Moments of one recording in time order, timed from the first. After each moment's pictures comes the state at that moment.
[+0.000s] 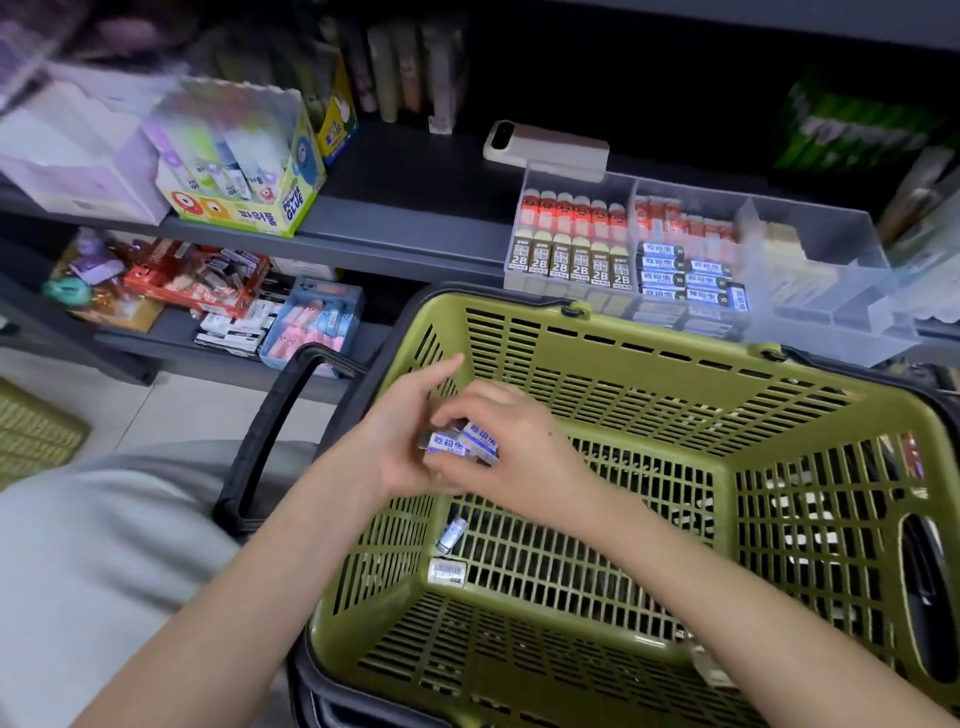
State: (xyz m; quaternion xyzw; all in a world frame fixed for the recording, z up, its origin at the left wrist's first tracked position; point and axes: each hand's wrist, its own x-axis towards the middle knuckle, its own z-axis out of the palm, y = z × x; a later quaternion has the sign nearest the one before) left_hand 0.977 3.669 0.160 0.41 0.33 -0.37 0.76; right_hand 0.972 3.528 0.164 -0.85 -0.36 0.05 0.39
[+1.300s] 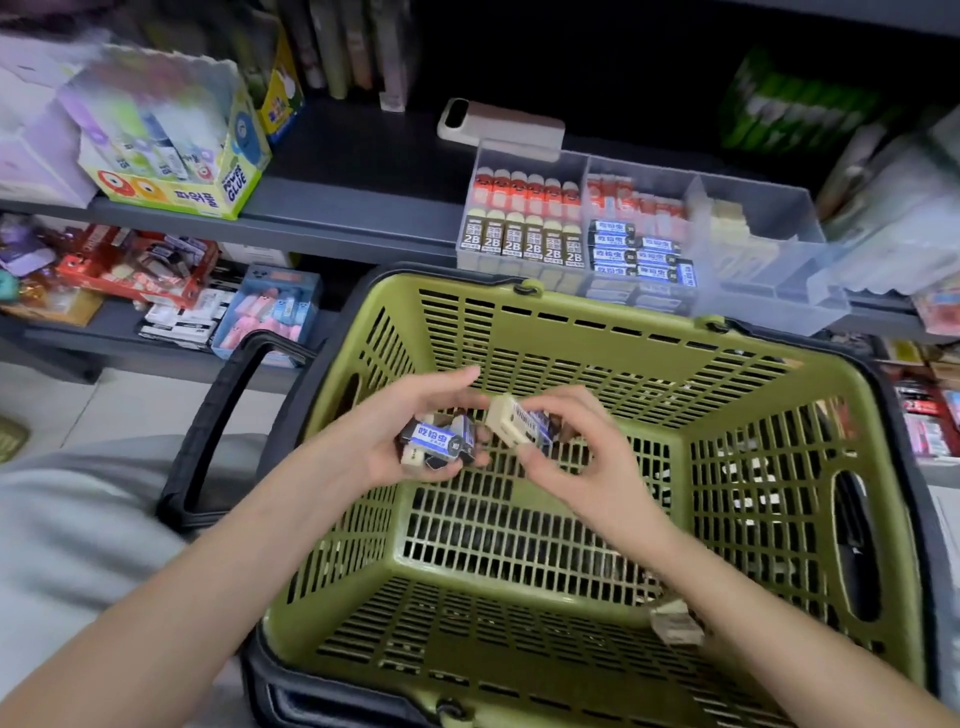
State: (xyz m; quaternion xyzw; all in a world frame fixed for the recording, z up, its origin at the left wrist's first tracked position) left_hand 0.977 3.650 0.147 0.52 0.23 -0.40 0.72; right_hand 0.952 3.444 0.131 -0.82 -0.20 0.03 0.53
